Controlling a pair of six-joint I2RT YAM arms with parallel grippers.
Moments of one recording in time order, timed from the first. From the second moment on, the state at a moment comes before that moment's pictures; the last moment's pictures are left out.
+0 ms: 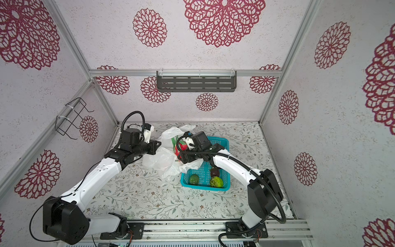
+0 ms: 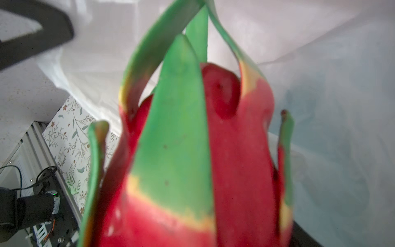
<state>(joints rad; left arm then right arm) -0.31 1.33 1.07 -0.33 0.29 -0.20 0.69 1.62 1.33 -0.46 -0.25 0.21</state>
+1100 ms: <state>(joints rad) -0.31 1.15 0.89 -0.19 0.38 -0.10 0.73 1.84 1.51 -0.32 -0.24 0.32</state>
